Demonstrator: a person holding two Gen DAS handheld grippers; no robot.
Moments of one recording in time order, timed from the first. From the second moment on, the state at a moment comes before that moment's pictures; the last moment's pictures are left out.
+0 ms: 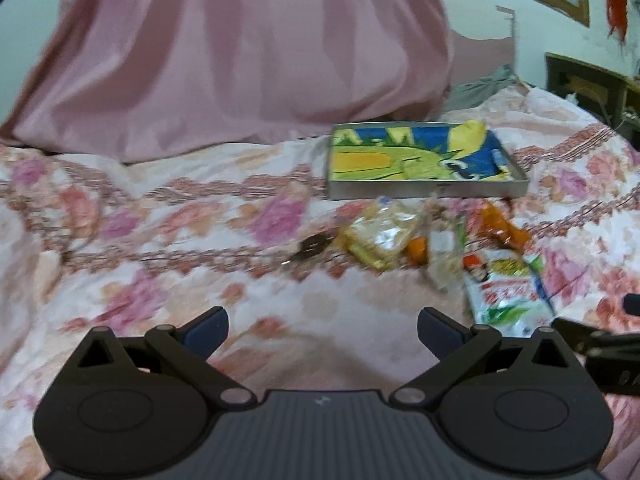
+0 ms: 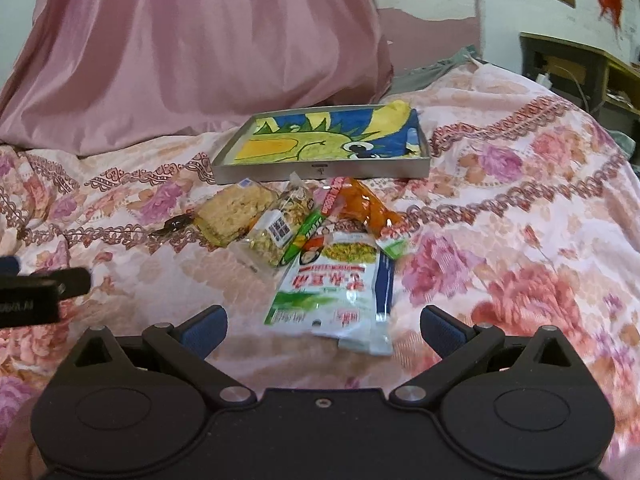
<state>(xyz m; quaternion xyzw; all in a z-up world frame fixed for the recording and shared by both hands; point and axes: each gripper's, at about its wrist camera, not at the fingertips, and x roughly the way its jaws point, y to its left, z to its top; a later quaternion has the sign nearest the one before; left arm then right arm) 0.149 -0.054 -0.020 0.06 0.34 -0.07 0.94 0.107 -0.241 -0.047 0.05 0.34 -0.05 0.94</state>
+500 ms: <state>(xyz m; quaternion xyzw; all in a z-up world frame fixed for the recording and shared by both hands) 0.268 -0.104 -0.063 0.03 0.39 -0.20 0.90 0.175 -0.247 -0.087 0.05 0.37 -0.03 0.93</state>
